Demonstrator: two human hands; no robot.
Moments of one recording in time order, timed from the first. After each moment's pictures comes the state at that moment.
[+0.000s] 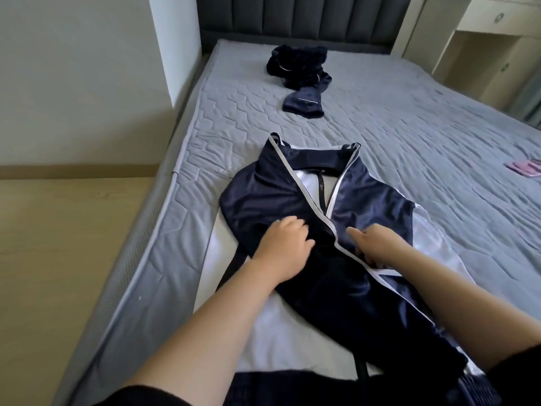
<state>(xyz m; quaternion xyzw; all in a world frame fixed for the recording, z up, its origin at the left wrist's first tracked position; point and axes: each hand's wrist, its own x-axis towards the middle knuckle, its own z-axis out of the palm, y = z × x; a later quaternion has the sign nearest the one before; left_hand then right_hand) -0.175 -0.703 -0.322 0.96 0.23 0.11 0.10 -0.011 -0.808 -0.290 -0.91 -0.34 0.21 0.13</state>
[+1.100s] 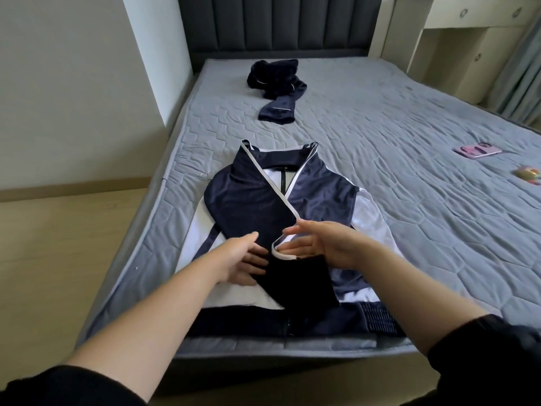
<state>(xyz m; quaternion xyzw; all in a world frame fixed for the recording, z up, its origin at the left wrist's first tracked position) -0.228 -0.791 -0.261 0.56 0.47 -0.02 0.68 -0.056 -0.900 -0.238 -0.55 -0.24 0.65 0.46</state>
